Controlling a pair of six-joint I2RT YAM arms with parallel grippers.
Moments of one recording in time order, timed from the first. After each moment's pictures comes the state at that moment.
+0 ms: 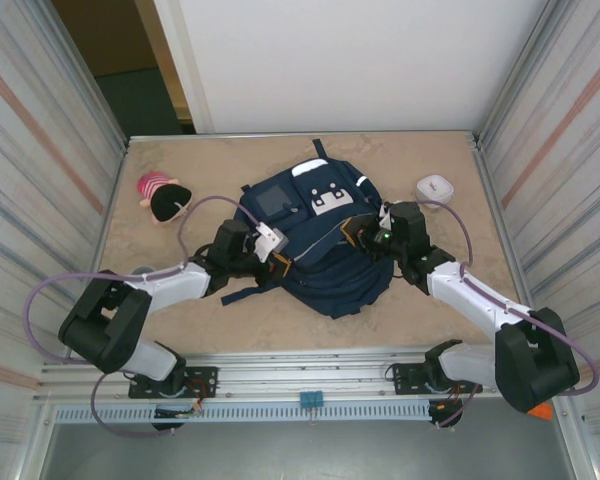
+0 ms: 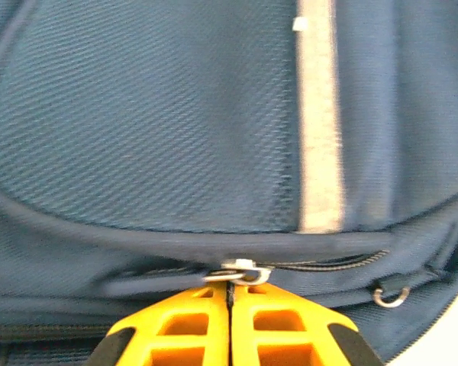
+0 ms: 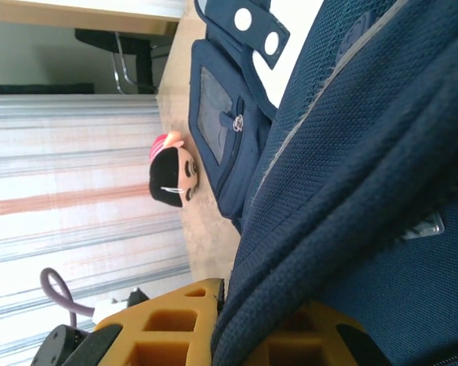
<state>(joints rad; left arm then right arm) -0.56 1.45 0.61 0.15 0.55 0.07 0.43 1.20 0.65 0.10 -0.36 1.30</state>
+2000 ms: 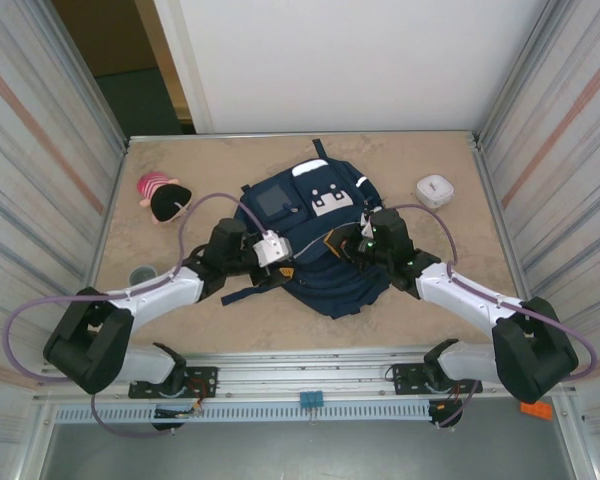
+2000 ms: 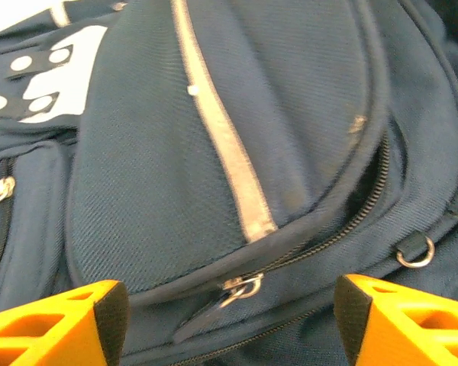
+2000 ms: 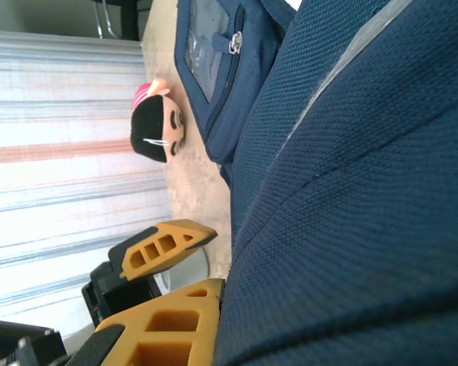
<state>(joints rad) -0.59 1.34 0.65 0.06 0.40 0.61 0.57 1.24 0.65 0.11 -0.34 1.29</state>
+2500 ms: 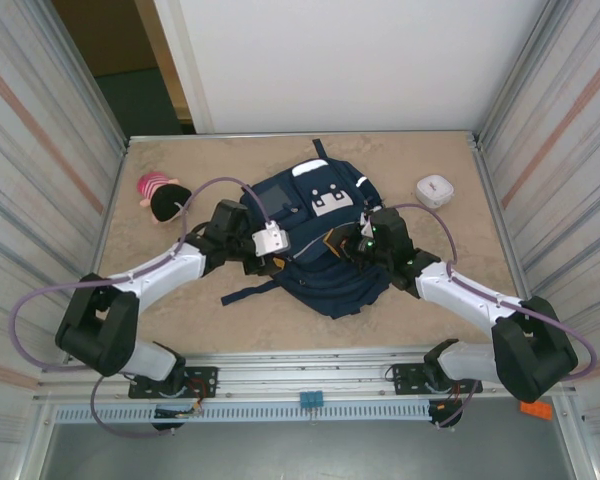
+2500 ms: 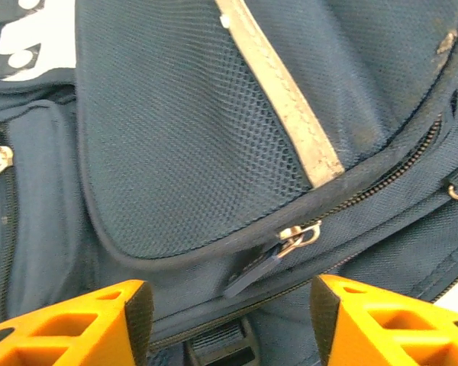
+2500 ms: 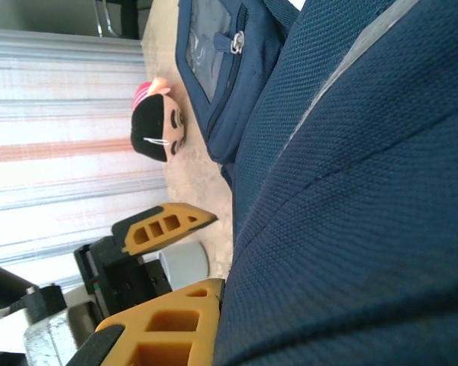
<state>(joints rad) -0.50 1.44 0.83 -0.23 0.46 0.77 0.57 1.25 0.65 0.11 -0.34 1.29</state>
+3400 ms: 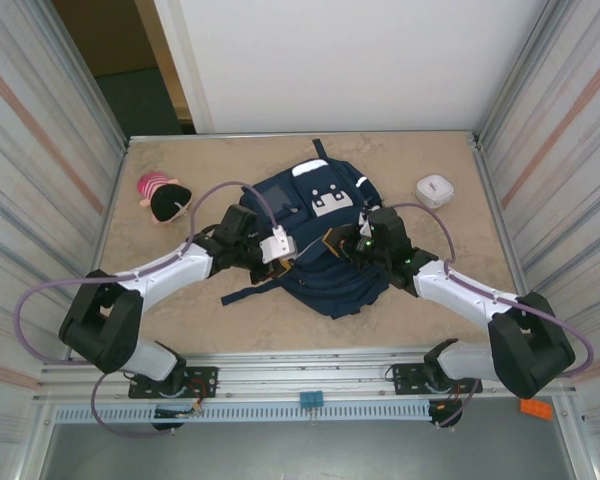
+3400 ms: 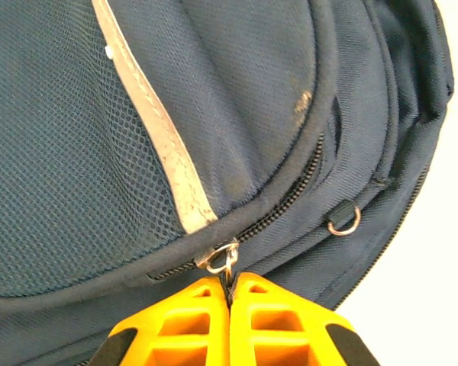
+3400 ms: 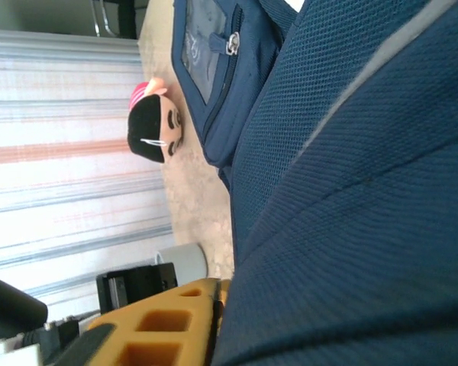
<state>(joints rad) -0.57 1.45 0.83 -0.30 0.54 0.62 0.57 1.28 0.66 0.13 -0.34 1.29</state>
